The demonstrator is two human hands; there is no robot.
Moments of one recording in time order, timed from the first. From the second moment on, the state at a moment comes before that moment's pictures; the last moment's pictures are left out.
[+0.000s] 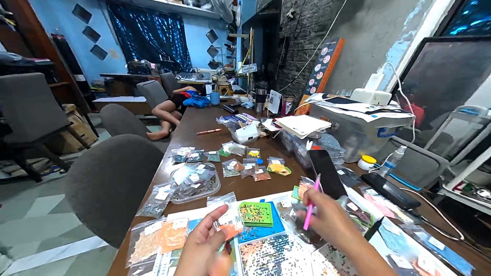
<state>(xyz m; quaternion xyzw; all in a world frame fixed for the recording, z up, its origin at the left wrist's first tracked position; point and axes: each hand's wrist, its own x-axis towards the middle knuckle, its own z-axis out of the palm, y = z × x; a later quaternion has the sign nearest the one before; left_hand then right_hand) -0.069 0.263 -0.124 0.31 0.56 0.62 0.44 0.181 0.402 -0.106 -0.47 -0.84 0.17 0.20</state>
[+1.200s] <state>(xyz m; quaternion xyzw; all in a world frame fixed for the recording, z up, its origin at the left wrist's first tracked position) -0.078 0.272 -0.129 0.35 0.51 0.68 0.39 0.123 0.403 -0.121 -0.33 -0.89 0.26 0.21</state>
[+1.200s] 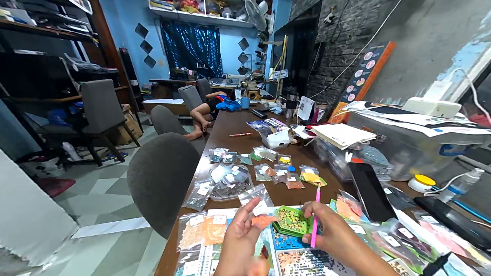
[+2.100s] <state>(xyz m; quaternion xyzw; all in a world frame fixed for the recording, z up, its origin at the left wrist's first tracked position) -0.082 0.276 -0.129 0.32 0.52 0.69 0.39 0.121 0.415 -0.128 -0.33 -0.88 0.31 0.12</state>
